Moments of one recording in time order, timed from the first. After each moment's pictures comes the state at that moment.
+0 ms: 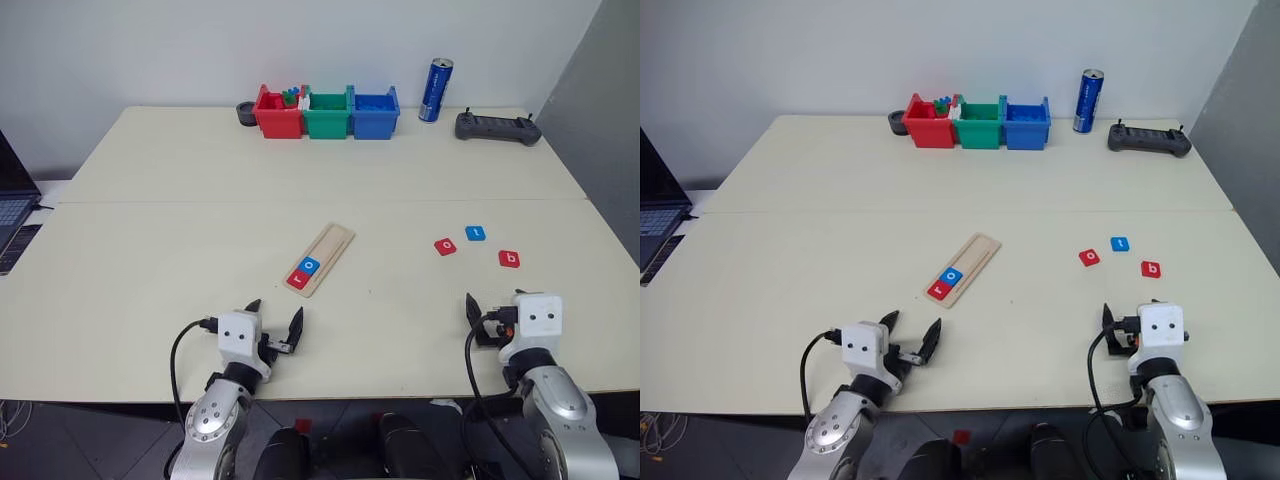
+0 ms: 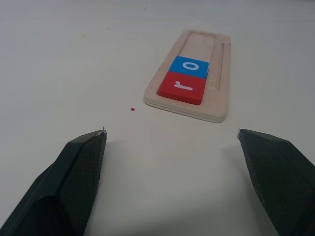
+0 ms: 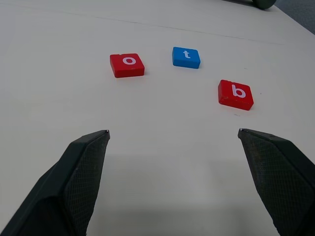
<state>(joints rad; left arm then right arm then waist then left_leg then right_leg) 0.28 0.13 -0.04 -0.31 -0.14 0.08 -0.25 0.25 -0.20 -0.16 -0.54 0.06 0.40 0.13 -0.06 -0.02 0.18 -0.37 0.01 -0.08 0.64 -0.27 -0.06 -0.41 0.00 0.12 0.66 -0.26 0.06</state>
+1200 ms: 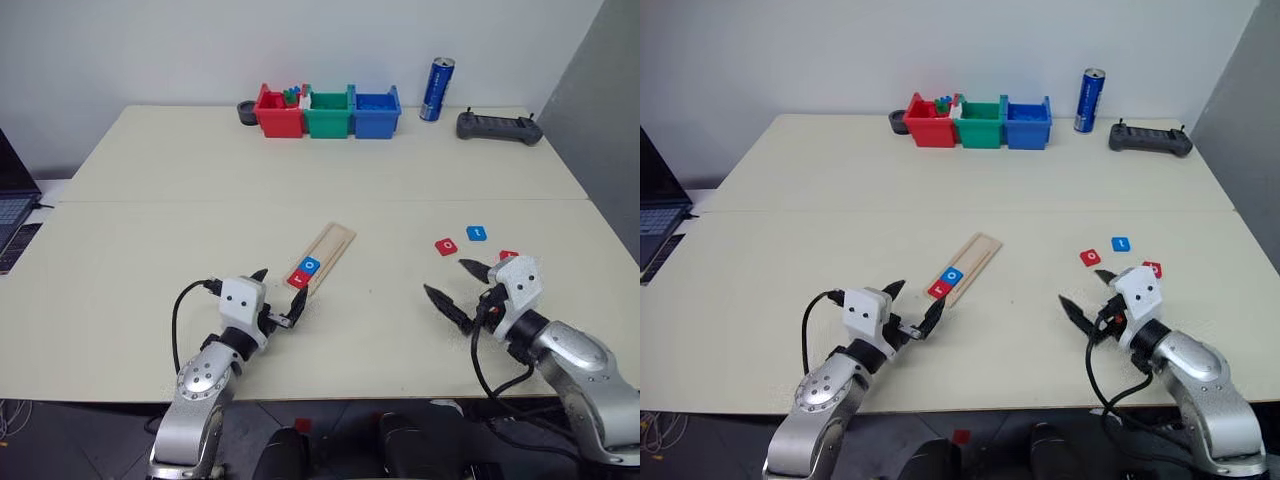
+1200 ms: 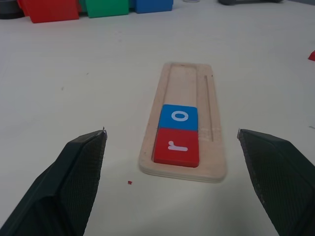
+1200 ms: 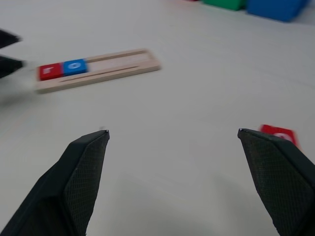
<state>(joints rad) 0.06 0.25 -0.01 -0.31 -0.18 0.25 -0.35 0.03 -0.57 -0.13 -0.52 0.43 0.55 0.67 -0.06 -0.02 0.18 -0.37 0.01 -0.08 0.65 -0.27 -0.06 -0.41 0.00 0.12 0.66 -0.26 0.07</state>
